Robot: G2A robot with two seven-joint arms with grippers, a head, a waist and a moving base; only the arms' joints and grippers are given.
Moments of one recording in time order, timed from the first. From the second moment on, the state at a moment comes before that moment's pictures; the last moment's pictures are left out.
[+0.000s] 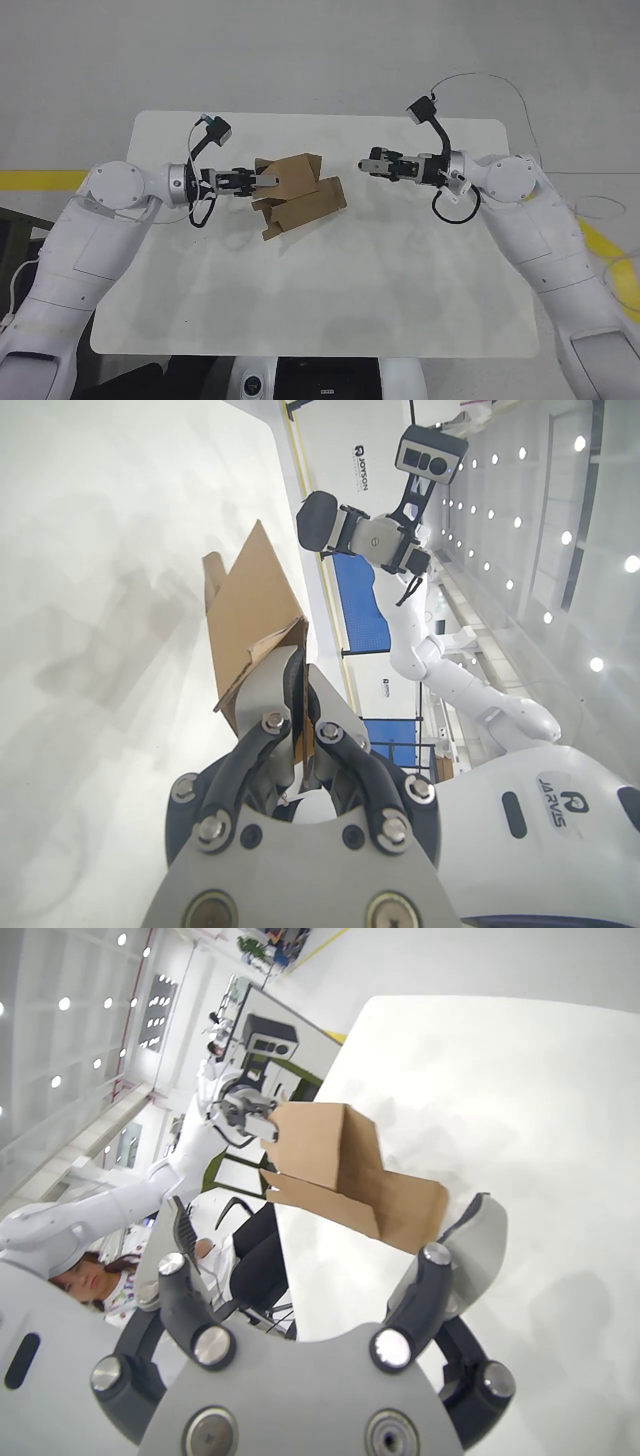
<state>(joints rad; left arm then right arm) 0.81 -0.87 -1.08 -1.40 -0.44 -0.29 -1.15 -0.65 -1.09 0.95 -1.24 0.36 -0.53 1.06</state>
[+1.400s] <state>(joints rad) 0.85 -0.88 -1.14 -1.47 -0.50 -0.37 -1.29 -0.57 -1.21 0.72 -1.09 0.73 -0.62 1.20</state>
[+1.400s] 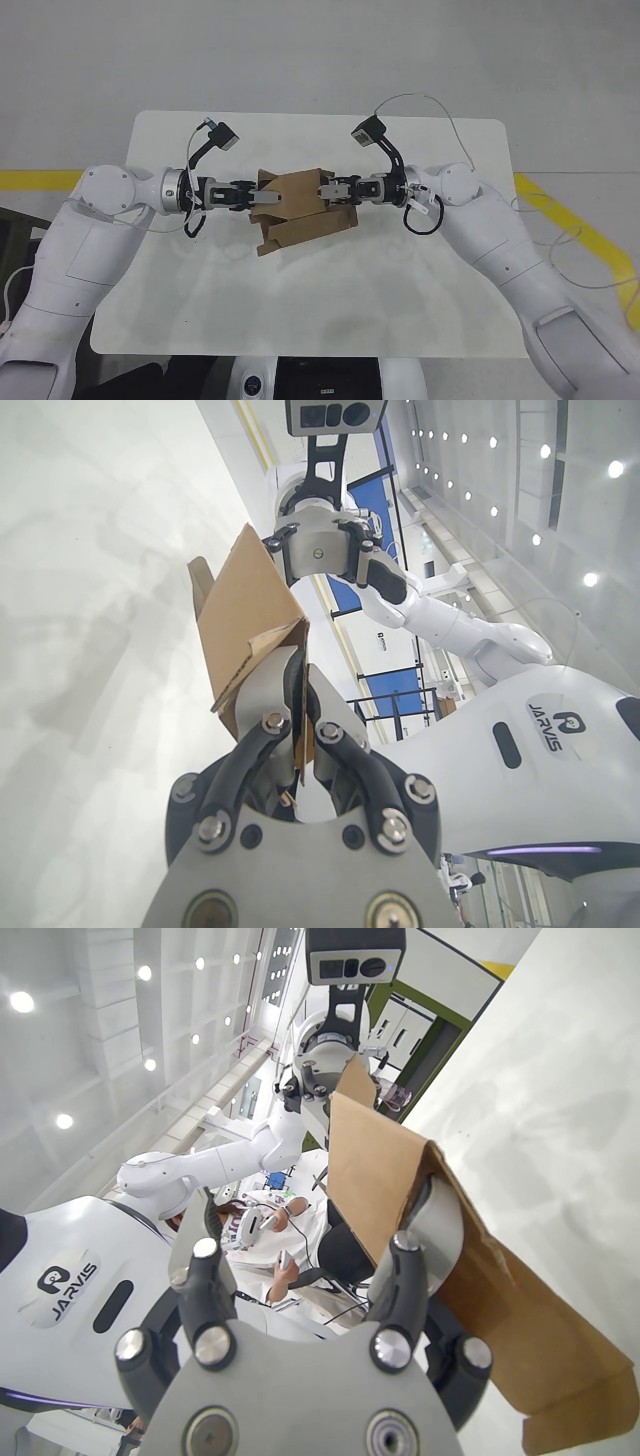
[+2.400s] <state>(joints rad) 0.85 -0.89 -1.13 -1.46 -0.48 -0.35 -1.30 -0.49 -1.25 0.66 -1.03 0.67 -0.59 1.24</state>
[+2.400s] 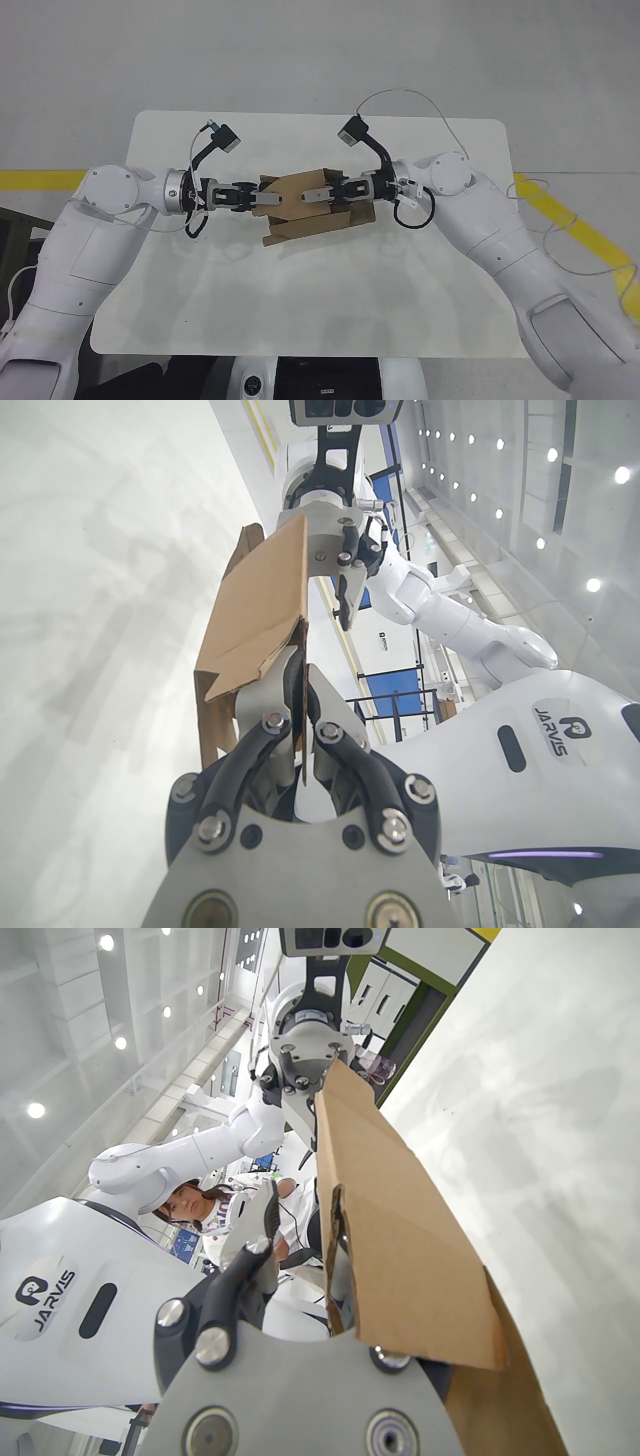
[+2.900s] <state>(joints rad) 0.86 -0.89 -1.15 -1.46 -0.52 -0.34 -1.31 -0.49 -1.26 0.65 -0.99 0.64 -0.60 1.22</state>
